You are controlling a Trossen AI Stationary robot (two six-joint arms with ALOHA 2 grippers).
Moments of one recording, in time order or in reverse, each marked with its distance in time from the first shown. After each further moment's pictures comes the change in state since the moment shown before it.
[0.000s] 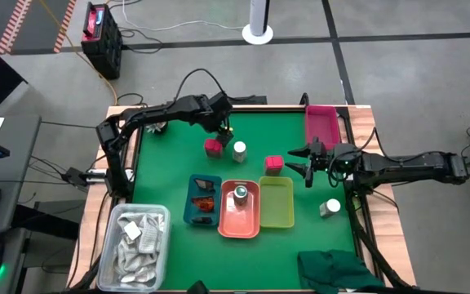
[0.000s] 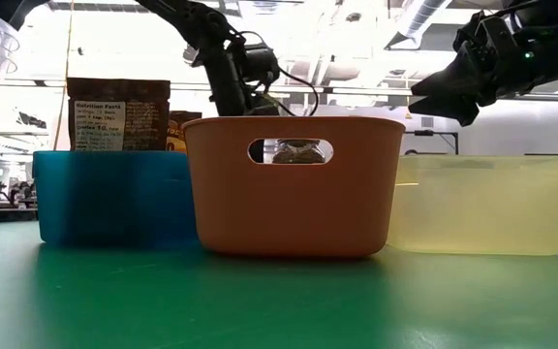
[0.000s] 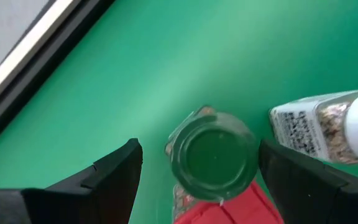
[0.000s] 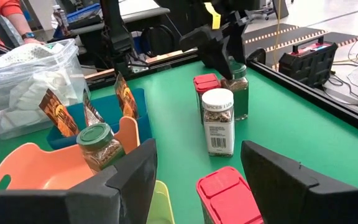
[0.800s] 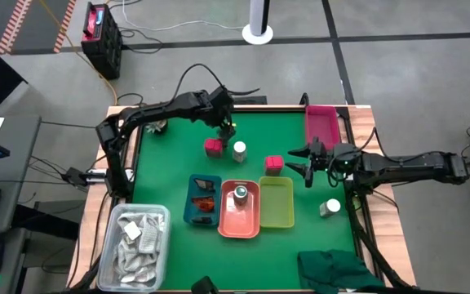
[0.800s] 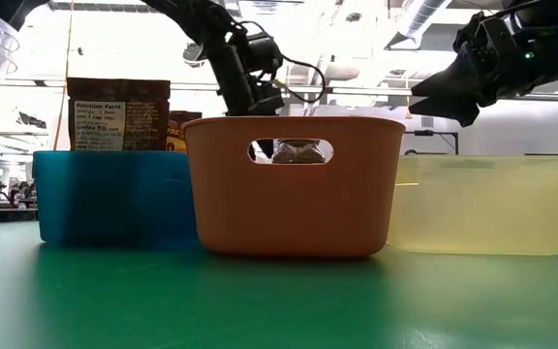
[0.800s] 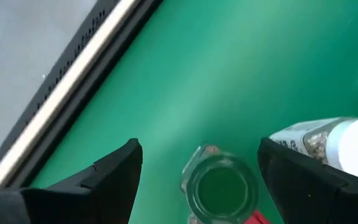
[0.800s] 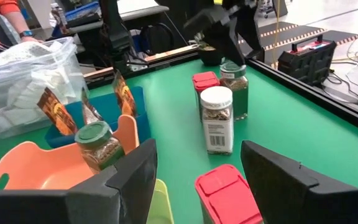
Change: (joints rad) left arm 0.002 0.001 0.055 0.051 -0.020 0.130; right arm -0.002 0.000 0.000 -0.006 0.002 0.000
